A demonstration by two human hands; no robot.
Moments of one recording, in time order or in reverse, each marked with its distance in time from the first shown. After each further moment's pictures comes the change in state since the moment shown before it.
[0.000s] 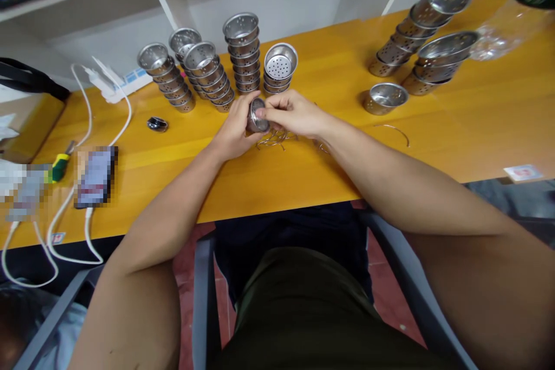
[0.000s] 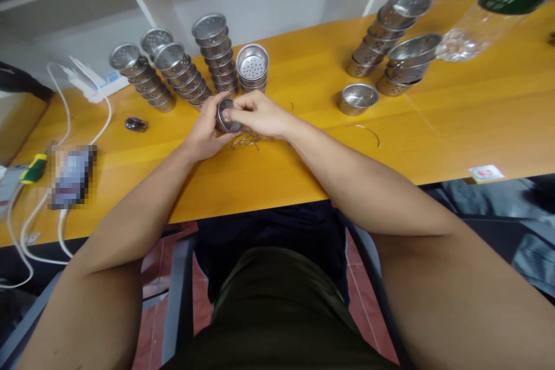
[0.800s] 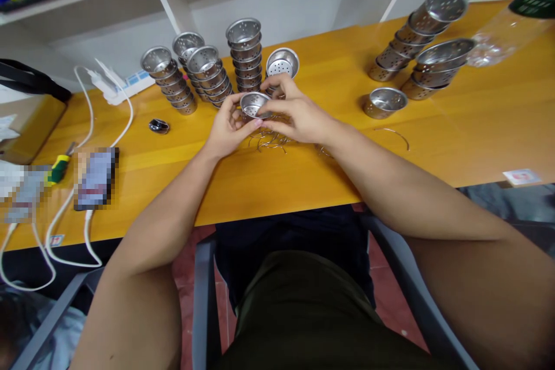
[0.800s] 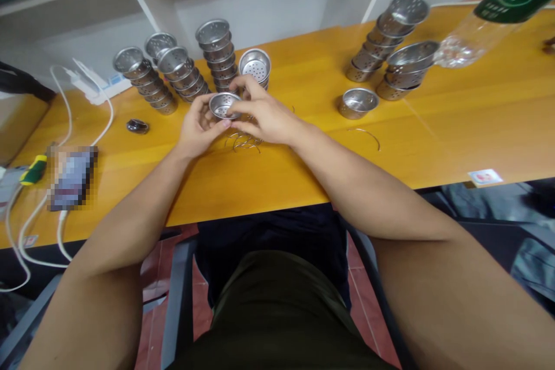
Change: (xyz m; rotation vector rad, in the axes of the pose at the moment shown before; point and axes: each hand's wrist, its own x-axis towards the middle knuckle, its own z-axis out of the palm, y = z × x) left_hand -0.005 -0.026 0.004 -0.381 0.130 0.043; right_hand -0.017 0.002 -0.020 -0.596 0.063 -0.252
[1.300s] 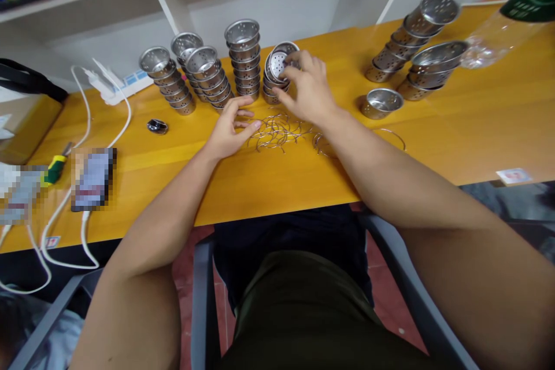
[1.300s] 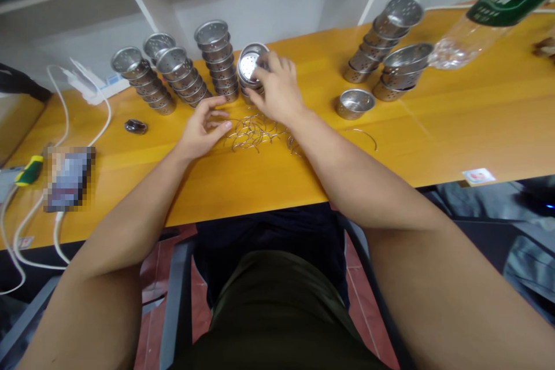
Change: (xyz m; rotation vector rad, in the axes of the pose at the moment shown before) left_hand -0.004 0.014 0.003 0.122 -0.025 -0.054; right_hand 0.018 0.059 -0.011 -0.448 0.118 0.258
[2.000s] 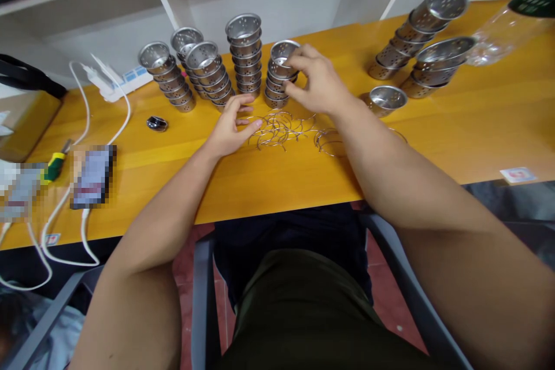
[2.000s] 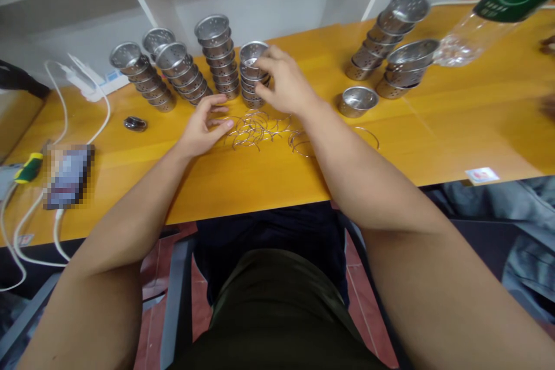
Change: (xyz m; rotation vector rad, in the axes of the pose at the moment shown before) left_hand 0.000 0.004 -0.003 0.039 -0.053 -0.084; right_hand 0.004 -0.022 -0.045 0.051 -0.123 -0.009
